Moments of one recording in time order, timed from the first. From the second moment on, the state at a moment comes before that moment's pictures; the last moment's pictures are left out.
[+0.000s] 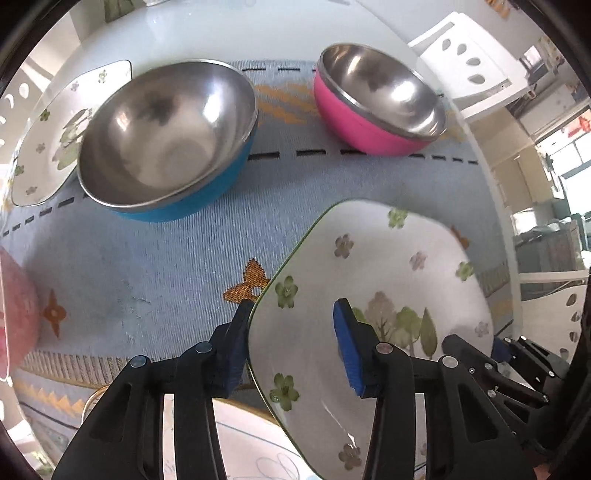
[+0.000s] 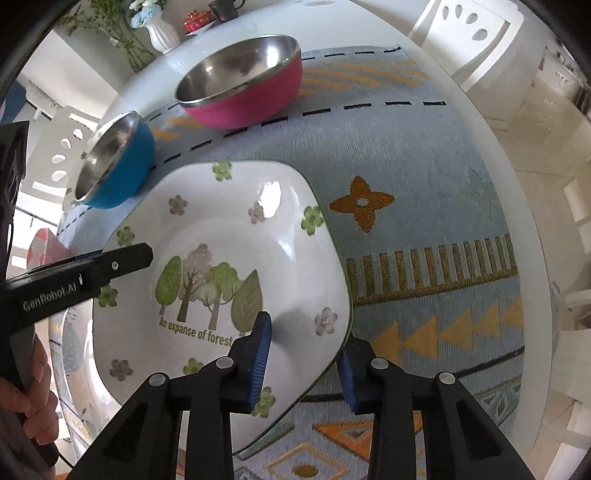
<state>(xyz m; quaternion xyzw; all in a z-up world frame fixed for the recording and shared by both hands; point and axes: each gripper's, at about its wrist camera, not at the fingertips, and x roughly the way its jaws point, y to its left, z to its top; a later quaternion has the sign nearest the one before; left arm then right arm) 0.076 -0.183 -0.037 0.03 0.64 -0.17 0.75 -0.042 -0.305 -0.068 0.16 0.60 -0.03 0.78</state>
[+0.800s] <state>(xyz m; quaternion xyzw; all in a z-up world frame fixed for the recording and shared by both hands) 0.061 -0.136 0.003 0.01 0.61 -0.19 0.77 -0.074 -0.270 -0.036 0.15 0.57 -0.02 0.81</state>
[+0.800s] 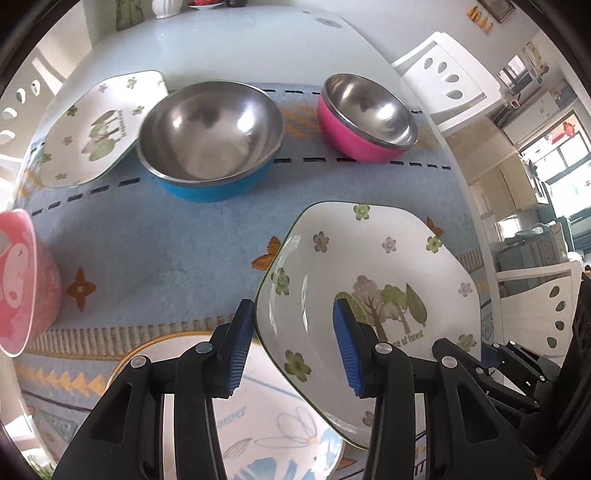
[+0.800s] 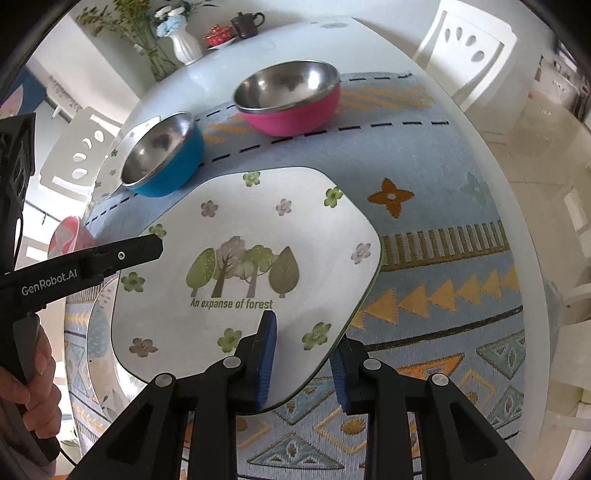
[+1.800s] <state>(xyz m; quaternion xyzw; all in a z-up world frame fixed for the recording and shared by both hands) 0.004 0.000 -0.002 -0.01 0.61 -0.11 0.79 -0.074 -0.162 -0.057 0.07 0.63 0.05 0.77</state>
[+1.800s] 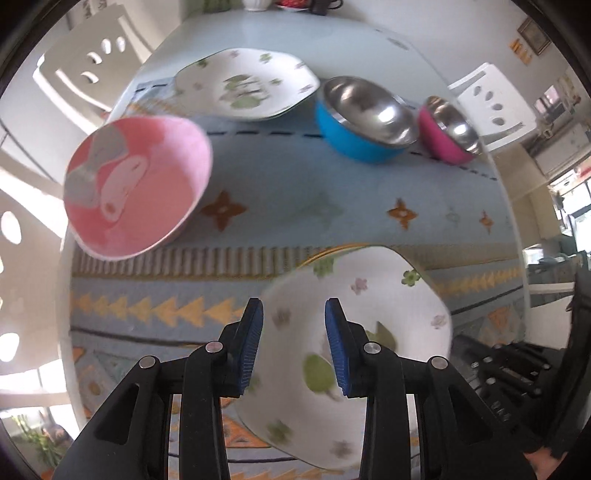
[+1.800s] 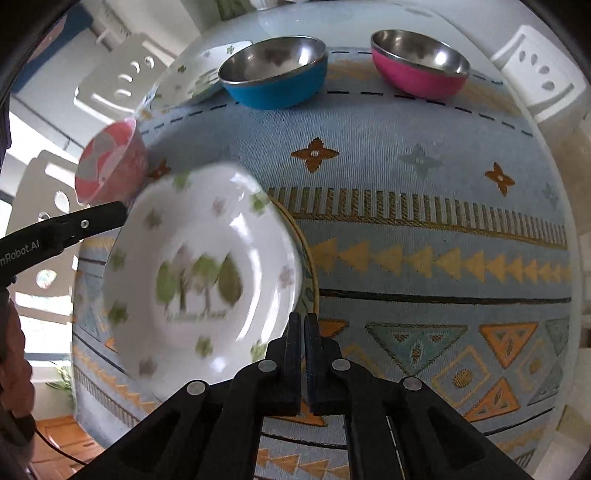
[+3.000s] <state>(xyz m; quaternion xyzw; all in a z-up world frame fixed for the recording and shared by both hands) -0.022 0.006 -0.032 -0.01 0.65 -0.08 0.76 -0.071 -0.160 -0.059 0.03 0.65 0.04 0.75</state>
